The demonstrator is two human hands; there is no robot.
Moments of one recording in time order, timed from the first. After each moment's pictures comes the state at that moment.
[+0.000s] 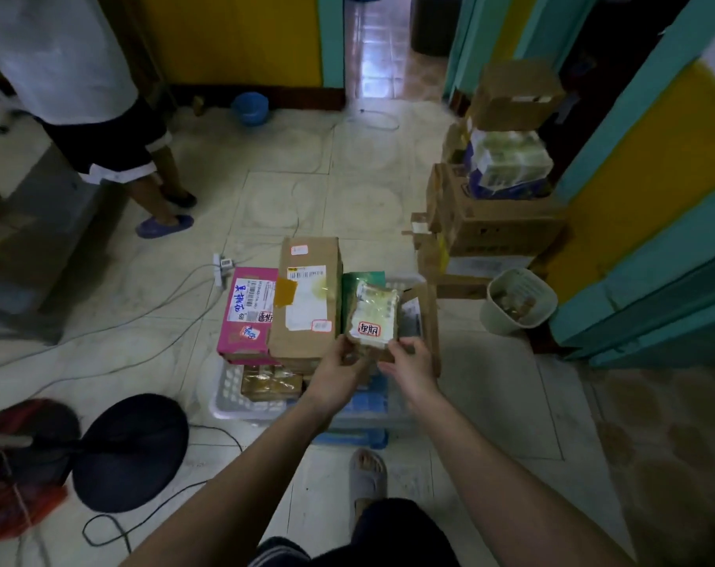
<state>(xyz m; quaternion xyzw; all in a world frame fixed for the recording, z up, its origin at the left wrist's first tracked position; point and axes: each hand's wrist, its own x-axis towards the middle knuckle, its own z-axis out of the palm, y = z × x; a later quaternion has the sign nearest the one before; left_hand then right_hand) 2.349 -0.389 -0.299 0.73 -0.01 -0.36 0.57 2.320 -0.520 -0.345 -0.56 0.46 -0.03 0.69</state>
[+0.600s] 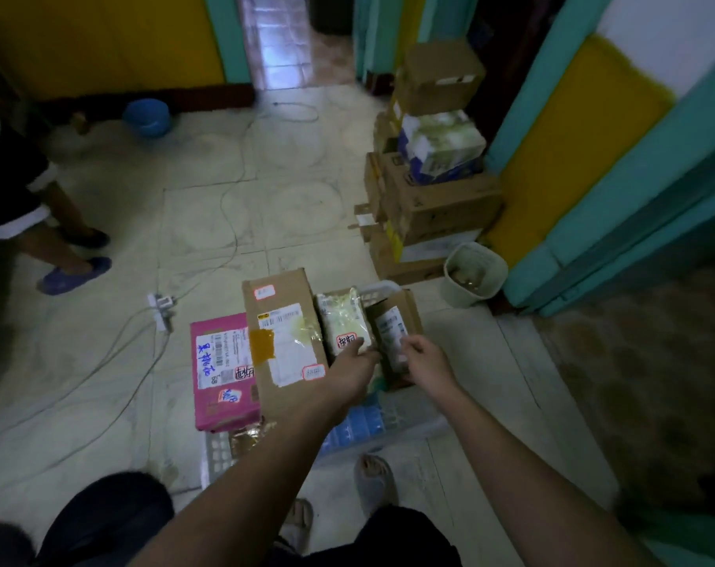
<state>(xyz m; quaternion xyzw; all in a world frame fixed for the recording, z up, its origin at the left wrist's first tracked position) 2.432 -0.432 -0.298 0.70 -0.01 -0.53 0.47 2.343 -0.556 -0.350 -0.68 0.48 0.02 0.56</state>
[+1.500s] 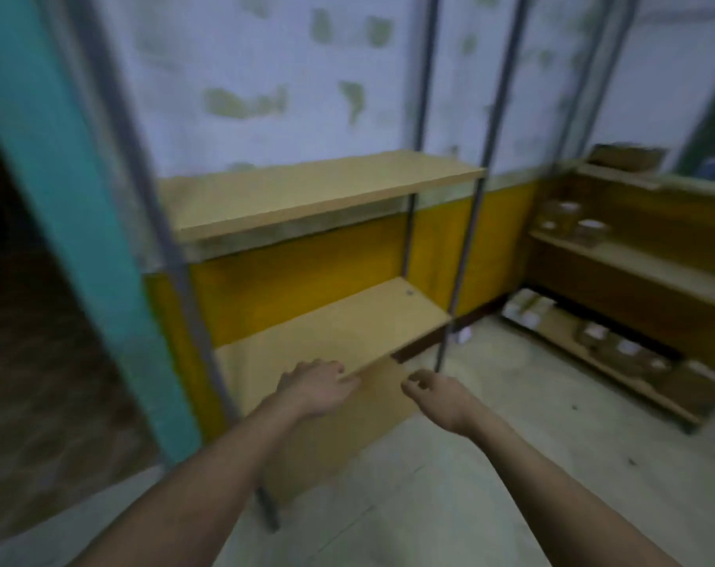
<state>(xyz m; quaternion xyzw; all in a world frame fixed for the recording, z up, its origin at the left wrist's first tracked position) 1.649 -0.261 -0.127 0.21 -0.95 -0.20 -0.13 1.550 -0.060 -0.145 -0.25 0.93 -0.21 0.18</state>
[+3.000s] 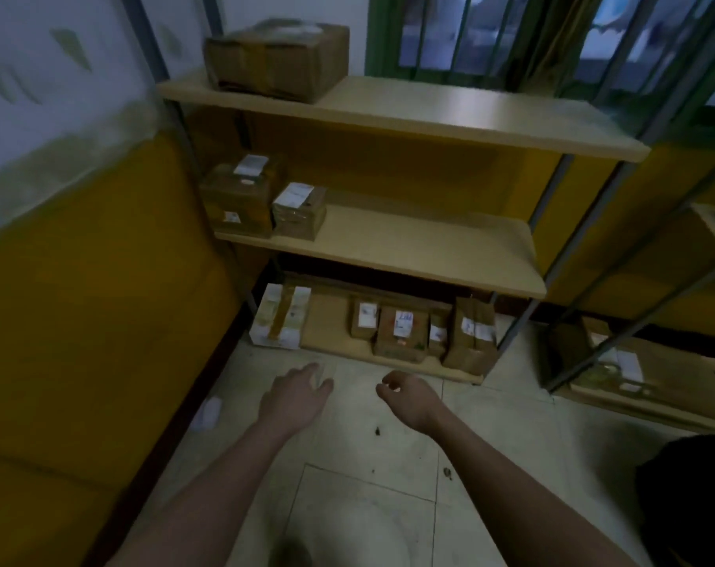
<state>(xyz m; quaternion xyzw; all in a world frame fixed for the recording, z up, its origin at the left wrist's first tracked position) 0.537 0.211 -0.289 -0.02 -0.93 -0.27 -0.25 0.581 0.419 -0.283 0.14 0.90 -0.36 0.20</state>
